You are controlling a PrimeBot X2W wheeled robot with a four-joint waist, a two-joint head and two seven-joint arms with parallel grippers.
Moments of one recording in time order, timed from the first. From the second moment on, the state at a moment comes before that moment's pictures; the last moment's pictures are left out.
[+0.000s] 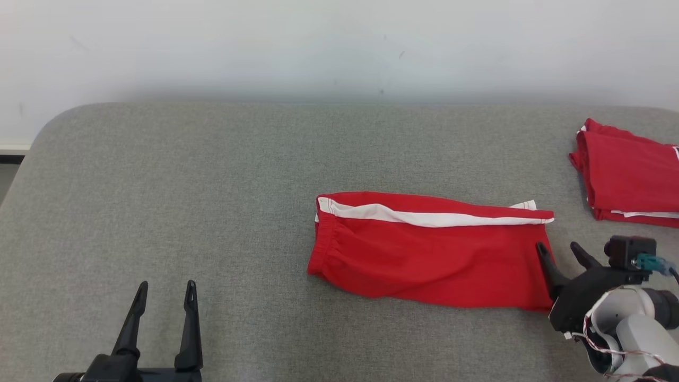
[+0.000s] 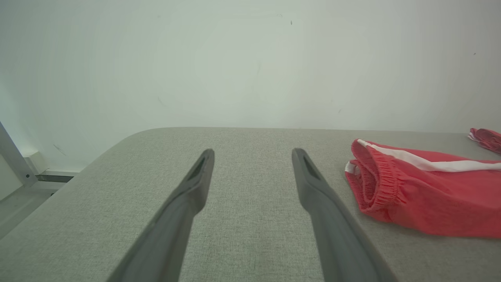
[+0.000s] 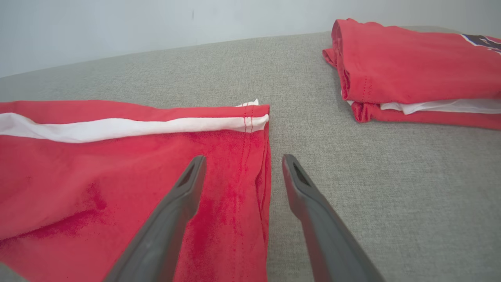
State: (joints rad) left arm -0.01 0.05 0.03 0.08 -0.10 -0.13 -0.26; right arm -0.35 -0.40 0.08 0.62 0.47 0.13 0.05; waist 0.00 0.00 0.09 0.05
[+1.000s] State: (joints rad) left arm 0.00 0.06 0.02 0.13 -0.06 -0.13 -0.26; right arm -0.49 -0.40 0.06 0.94 0.37 0.13 0.06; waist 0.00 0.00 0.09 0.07
